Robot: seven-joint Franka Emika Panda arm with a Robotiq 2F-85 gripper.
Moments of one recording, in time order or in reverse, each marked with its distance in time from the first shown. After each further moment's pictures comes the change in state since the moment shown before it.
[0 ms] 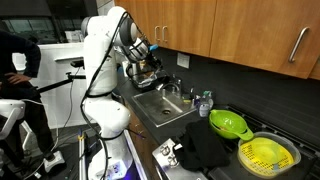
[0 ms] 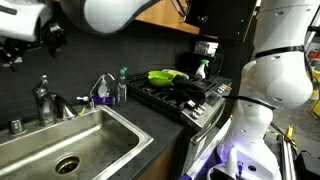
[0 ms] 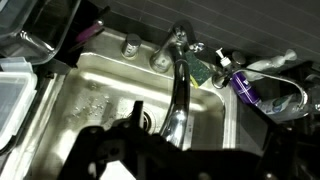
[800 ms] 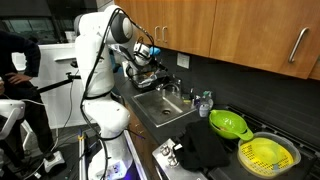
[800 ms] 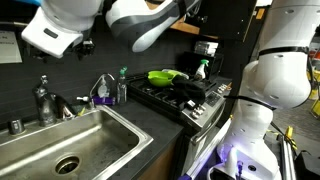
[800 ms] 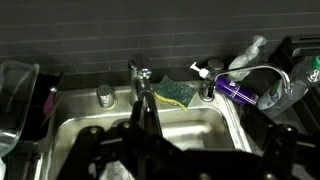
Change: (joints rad) arm -0.045 -0.123 -0.068 -0.209 -0.329 0.125 0.642
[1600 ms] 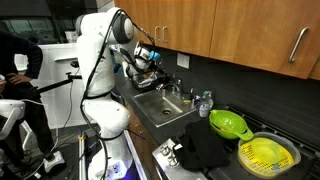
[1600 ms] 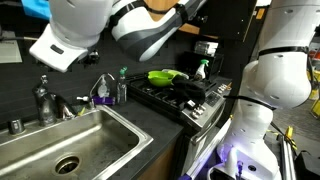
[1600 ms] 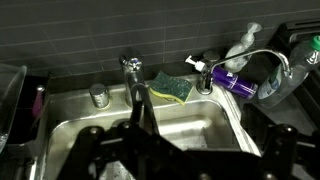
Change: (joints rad) arm 0.005 0.014 0.001 -0.048 -0.071 -0.014 0.150
